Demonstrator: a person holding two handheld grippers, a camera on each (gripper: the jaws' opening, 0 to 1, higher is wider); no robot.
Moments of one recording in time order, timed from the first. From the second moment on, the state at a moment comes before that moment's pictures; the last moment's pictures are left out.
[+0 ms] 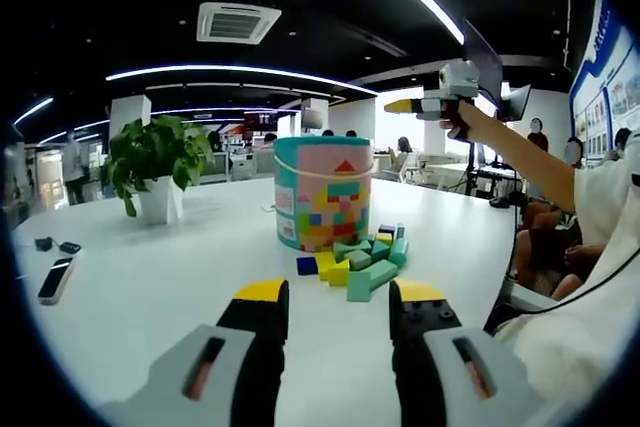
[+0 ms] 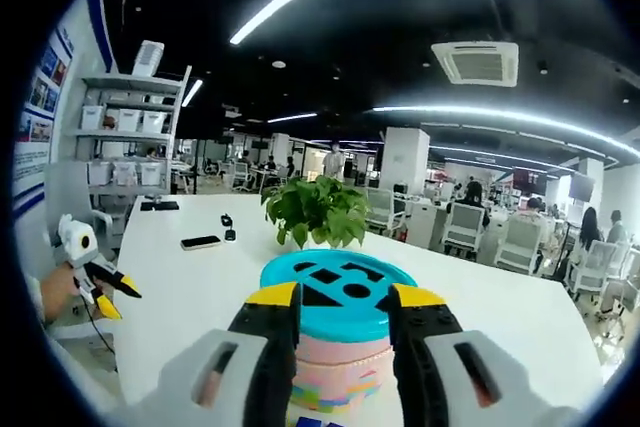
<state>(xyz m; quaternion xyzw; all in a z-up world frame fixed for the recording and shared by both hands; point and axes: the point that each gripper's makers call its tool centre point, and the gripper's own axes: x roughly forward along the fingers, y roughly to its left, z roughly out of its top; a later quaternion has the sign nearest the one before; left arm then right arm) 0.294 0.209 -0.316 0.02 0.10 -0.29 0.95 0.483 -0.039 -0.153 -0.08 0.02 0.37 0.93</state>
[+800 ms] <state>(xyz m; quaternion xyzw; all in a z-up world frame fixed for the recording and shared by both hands) 0.293 0.197 -0.316 0.01 0.09 -0.31 0.95 0.441 -0.067 -0.198 -0.11 0.00 0.34 0.93</state>
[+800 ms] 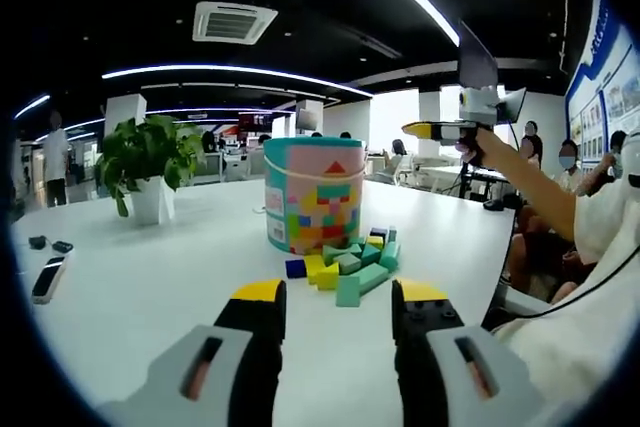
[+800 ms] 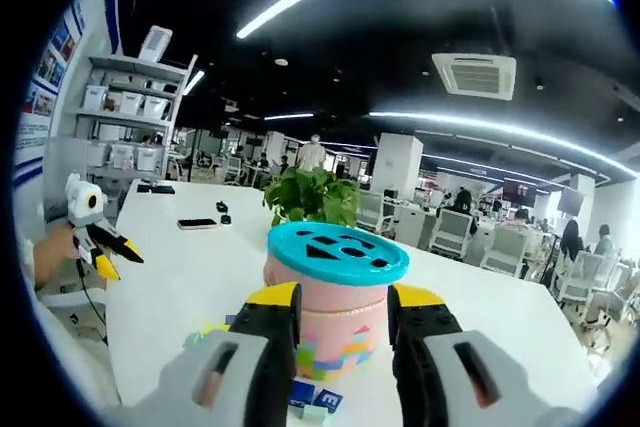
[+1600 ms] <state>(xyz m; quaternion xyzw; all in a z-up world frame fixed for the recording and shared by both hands) 0.287 0.191 -0.296 -0.04 0.06 -0.33 0.94 0.434 -0.087 -0.248 -0.09 0.05 0.35 0.93</state>
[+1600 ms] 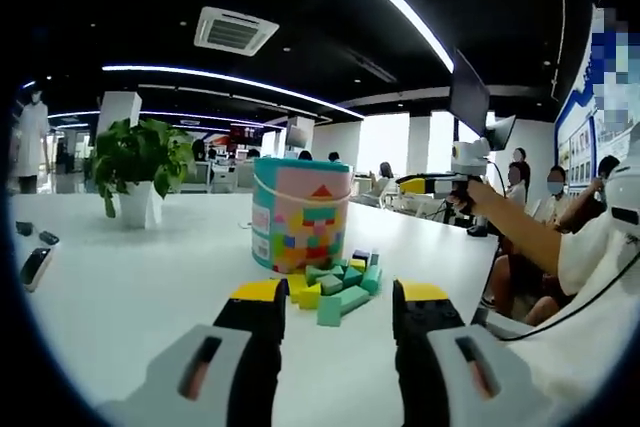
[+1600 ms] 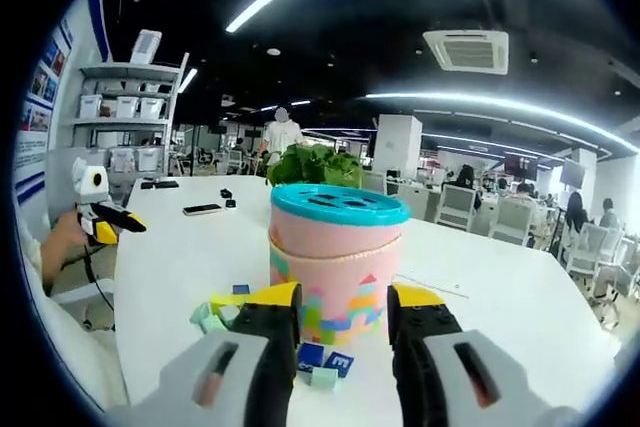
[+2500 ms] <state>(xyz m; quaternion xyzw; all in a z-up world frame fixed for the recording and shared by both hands) 0.286 0.189 -0.291 -0.03 0.04 -0.35 0.94 0.446 -0.104 -0.298 -0.07 0.08 0.32 0.94</state>
